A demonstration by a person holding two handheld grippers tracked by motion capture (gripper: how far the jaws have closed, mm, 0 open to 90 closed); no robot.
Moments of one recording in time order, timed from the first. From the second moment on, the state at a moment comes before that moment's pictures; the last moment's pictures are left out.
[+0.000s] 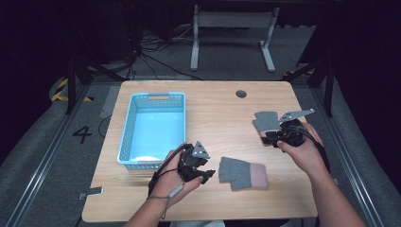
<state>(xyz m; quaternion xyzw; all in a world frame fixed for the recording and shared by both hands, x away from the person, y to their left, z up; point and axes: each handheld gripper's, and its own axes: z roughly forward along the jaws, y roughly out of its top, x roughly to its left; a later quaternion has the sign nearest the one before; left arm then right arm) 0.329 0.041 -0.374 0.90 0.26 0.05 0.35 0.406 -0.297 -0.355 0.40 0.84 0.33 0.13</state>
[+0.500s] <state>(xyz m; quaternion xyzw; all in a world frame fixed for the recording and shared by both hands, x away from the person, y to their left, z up) 0.330 0.043 -0.374 0.90 0.26 0.05 0.35 0.448 -0.312 -0.366 0.47 0.82 0.28 0.13</state>
